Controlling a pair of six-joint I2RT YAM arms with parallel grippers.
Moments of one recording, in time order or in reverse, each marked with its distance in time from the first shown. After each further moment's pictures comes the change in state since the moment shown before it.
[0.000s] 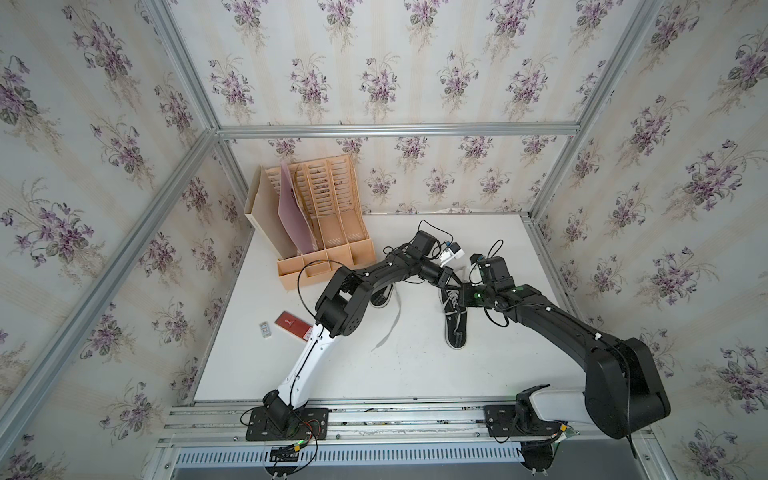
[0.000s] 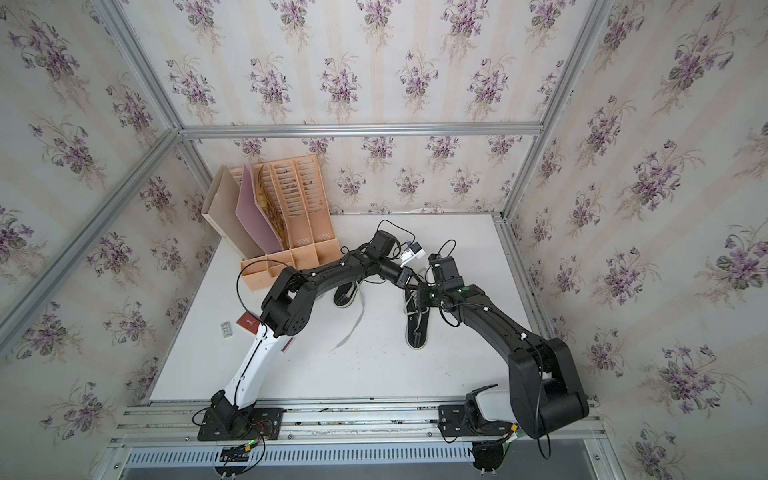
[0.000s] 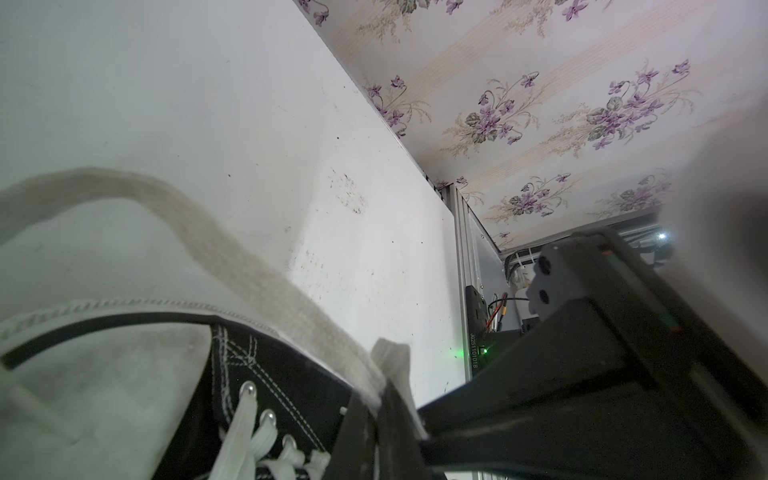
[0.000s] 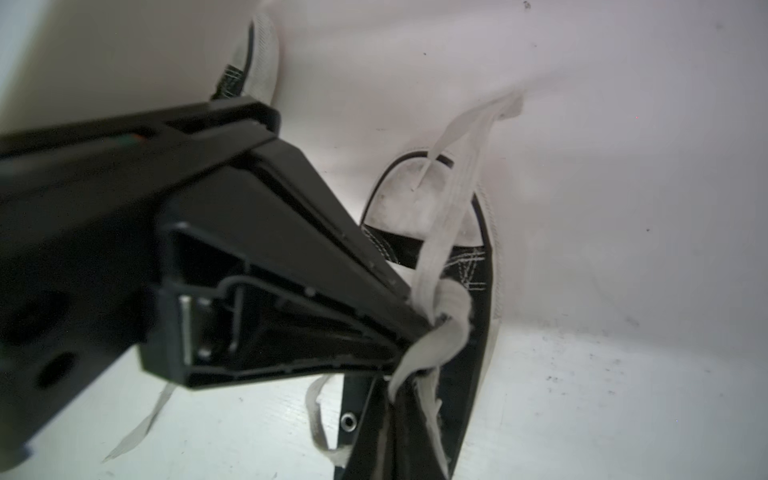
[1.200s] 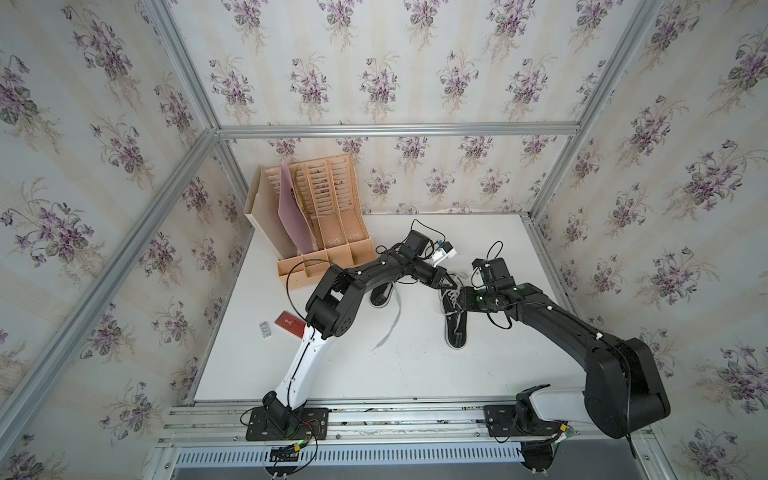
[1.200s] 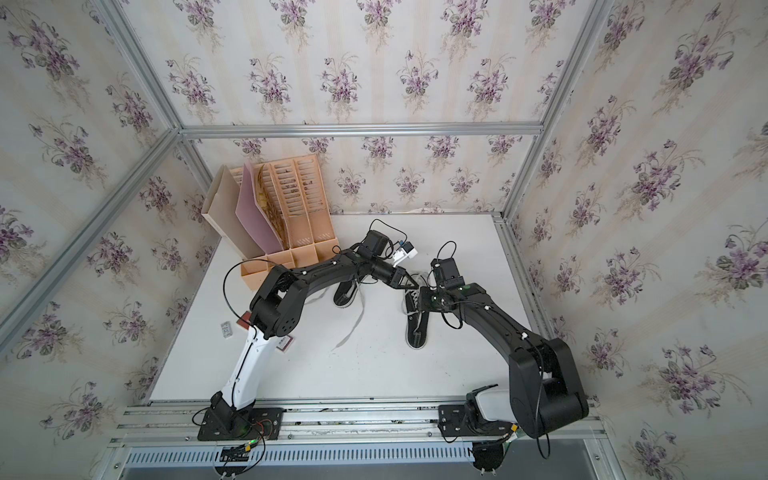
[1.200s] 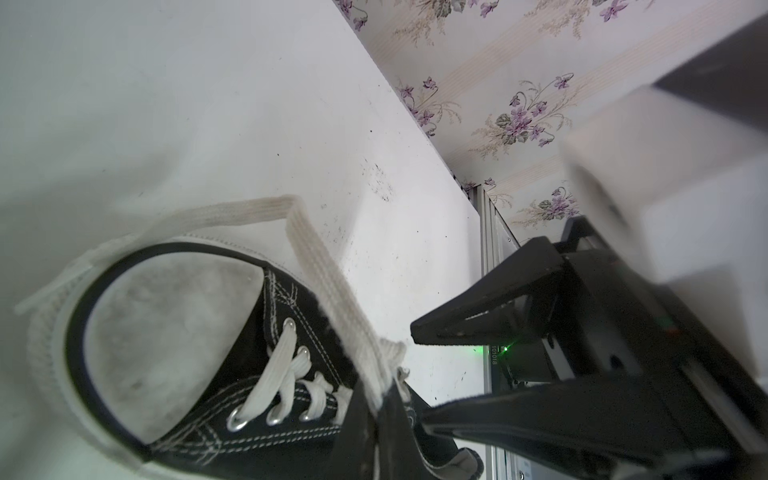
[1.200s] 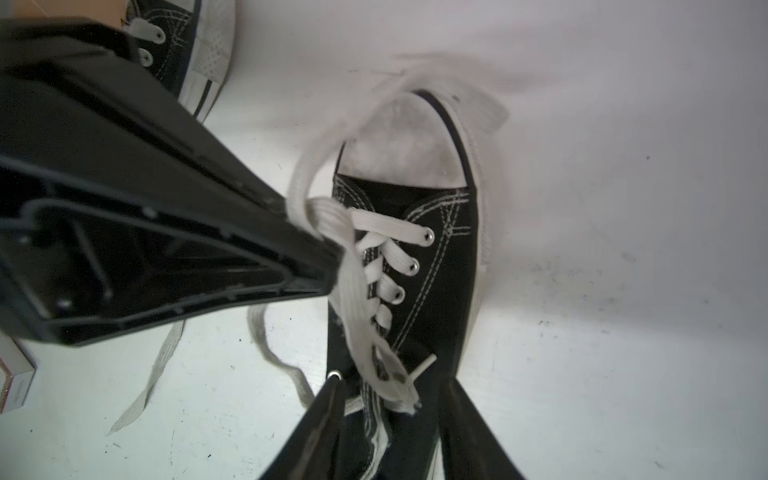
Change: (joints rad) left arm 0.026 -0.103 -0.134 -0.006 -0.090 0.035; right arm -0.048 -0.022 0.003 -0.109 -0.058 0.053
